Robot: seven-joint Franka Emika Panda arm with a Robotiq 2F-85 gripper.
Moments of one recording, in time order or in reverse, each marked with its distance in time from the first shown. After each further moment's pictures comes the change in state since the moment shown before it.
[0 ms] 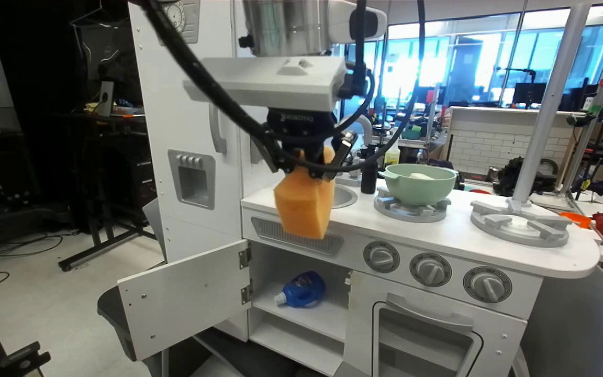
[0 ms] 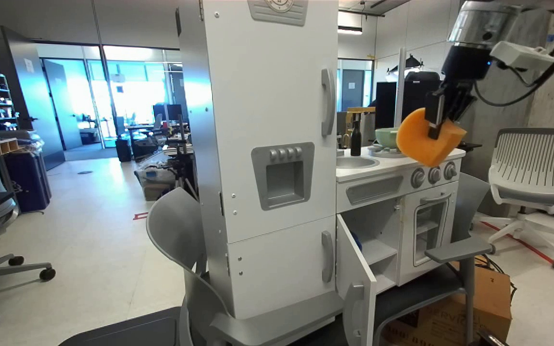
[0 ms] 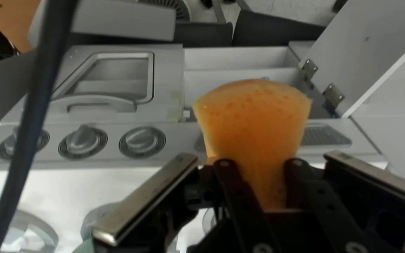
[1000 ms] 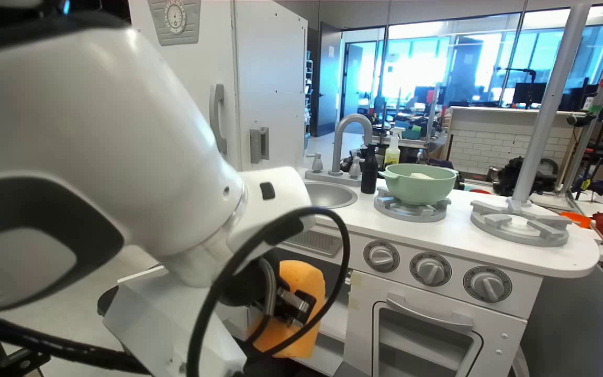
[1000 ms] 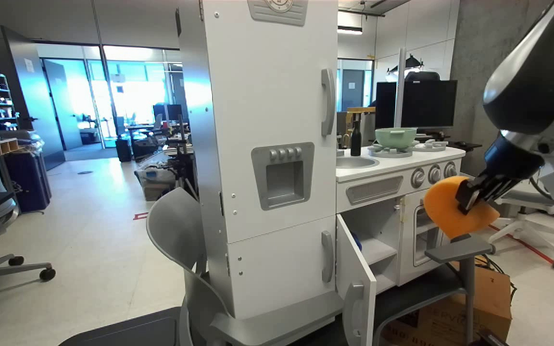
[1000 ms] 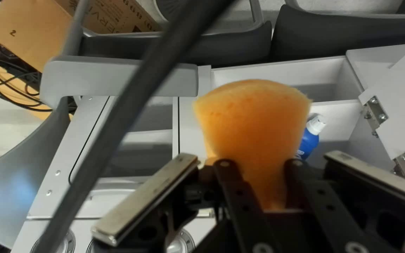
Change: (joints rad) arm -0.361 0.291 0.392 -0.346 0.272 0.882 -0.266
